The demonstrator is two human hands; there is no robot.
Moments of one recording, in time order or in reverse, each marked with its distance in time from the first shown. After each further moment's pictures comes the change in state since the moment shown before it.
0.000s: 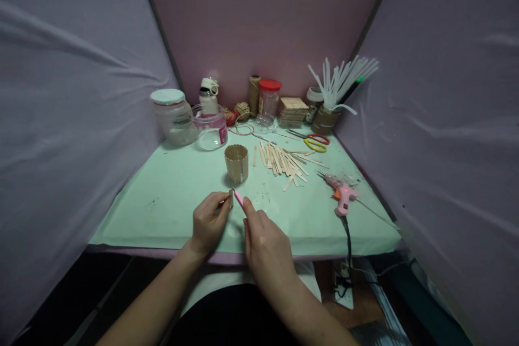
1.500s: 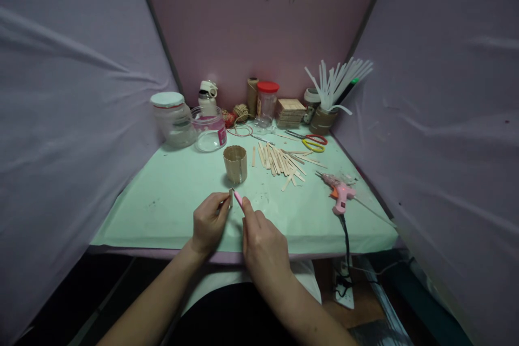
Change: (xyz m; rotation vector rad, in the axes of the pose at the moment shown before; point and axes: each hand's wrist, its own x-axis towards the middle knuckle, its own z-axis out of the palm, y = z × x) left_hand 0.000 0.001 0.000 0.063 0.017 0.072; right_hand -0.005 -0.002 0.009 -0.162 0.029 0.013
